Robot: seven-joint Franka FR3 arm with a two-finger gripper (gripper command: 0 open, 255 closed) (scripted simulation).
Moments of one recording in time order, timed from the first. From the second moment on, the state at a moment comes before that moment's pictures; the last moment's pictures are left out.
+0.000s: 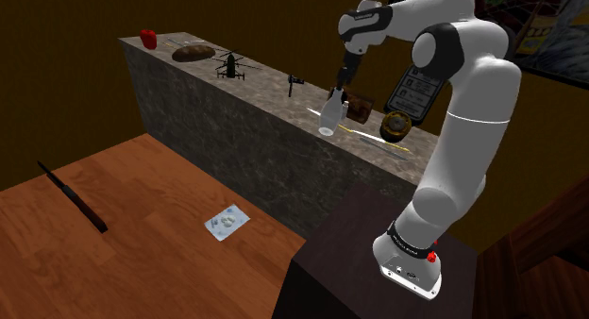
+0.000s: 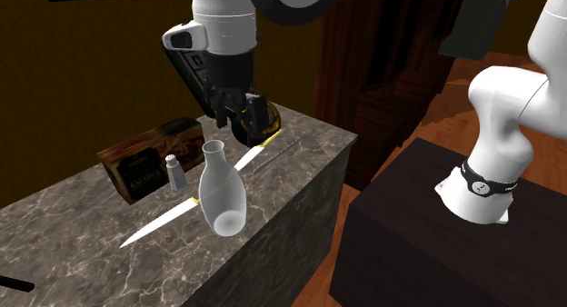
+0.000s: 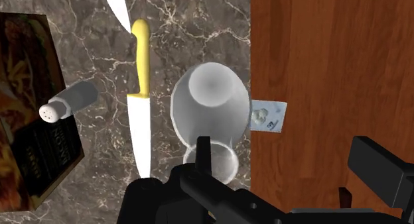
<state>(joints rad) -0.22 0.28 -0.48 -1.65 0.13 1.93 -0.76</state>
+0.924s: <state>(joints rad) -0.29 0.47 -0.47 -1.54 0.21 1.97 -0.83</state>
